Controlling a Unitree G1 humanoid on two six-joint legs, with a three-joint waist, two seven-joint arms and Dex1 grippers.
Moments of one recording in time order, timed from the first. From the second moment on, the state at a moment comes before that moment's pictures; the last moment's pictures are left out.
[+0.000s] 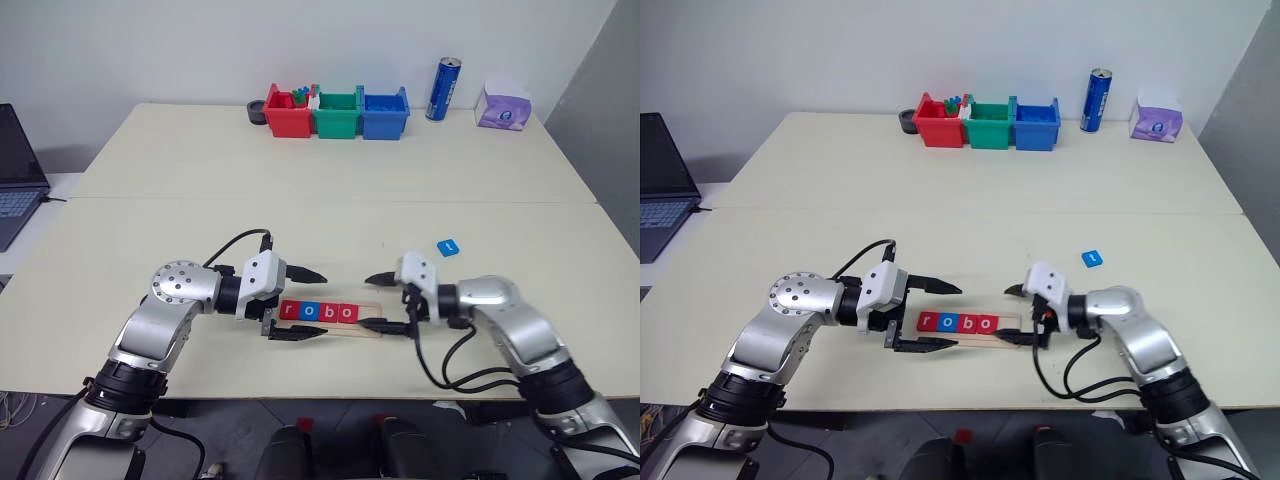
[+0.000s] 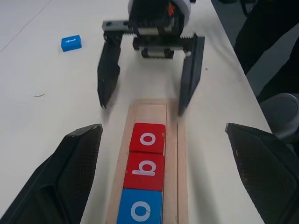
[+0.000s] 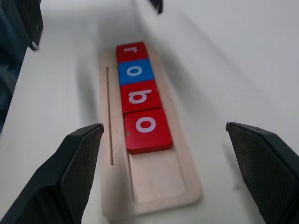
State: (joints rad) left arm -0.39 0.67 -0.15 -0.07 -0.31 0.17 -1.31; right arm -0.41 -0.52 0.23 -0.14 0.25 0.48 1.03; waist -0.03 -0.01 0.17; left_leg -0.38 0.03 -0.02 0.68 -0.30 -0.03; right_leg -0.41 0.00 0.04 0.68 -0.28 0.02
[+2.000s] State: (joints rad) left arm -0.56 0.37 -0.22 -0.03 -0.23 0.21 -0.97; right arm -0.48 -0.39 -0.07 0.25 0.14 0.49 0.39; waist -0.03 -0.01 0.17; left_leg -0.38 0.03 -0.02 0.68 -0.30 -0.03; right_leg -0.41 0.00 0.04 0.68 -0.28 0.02
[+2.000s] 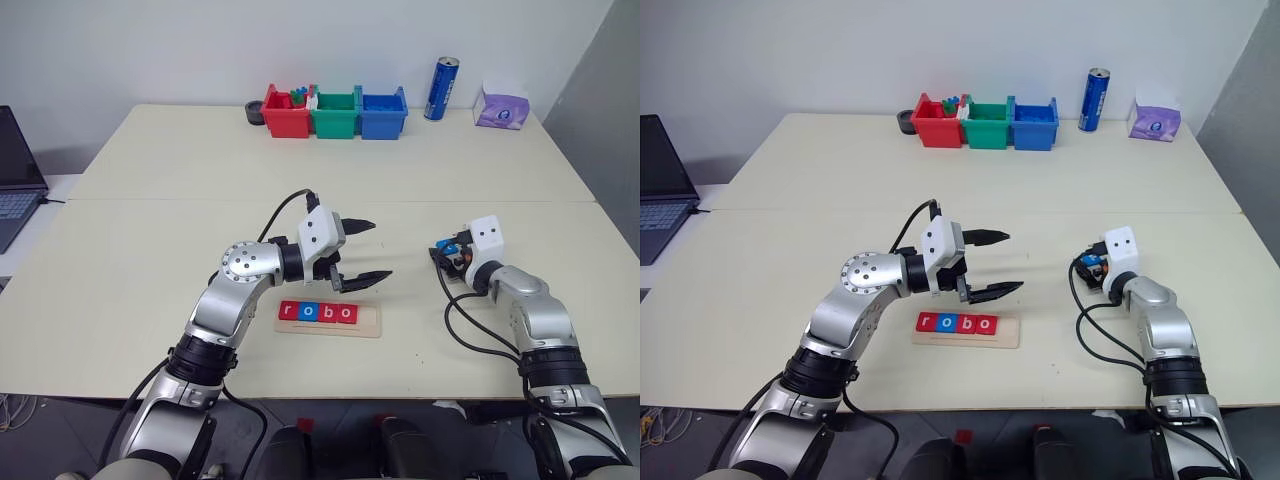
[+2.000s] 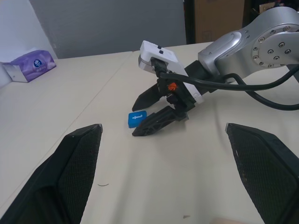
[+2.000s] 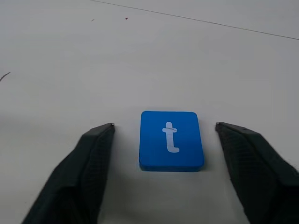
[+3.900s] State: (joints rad) left arm -0.45 0.52 -0.22 -0.18 -0.33 0.27 -1.16; right arm -0.18 -0.57 -0.05 -0.53 0.36 0.72 0.69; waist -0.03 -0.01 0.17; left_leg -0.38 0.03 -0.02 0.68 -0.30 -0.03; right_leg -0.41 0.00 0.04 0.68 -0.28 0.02
